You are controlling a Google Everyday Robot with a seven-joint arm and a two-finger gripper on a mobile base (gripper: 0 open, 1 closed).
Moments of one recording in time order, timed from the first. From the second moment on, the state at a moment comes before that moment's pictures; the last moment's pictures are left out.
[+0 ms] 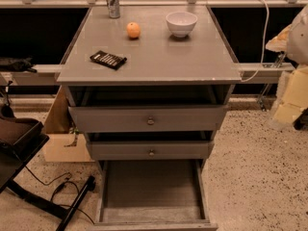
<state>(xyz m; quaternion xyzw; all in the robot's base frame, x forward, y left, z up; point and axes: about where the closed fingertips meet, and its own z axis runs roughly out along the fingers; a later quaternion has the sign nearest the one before) 0.438 -0.217 0.976 -0.60 0.78 -0.03 0.16</state>
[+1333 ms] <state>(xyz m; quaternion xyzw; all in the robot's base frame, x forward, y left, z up) 0.510 -0.124 0.955 -0.60 0.76 0.09 0.23</state>
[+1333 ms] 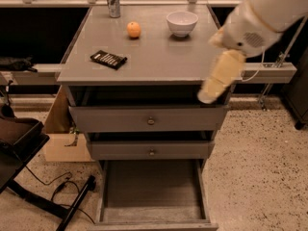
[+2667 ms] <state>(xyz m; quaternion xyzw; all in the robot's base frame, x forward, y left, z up) 0.624 0.016 0.939 -0.55 0.77 0.08 0.31</state>
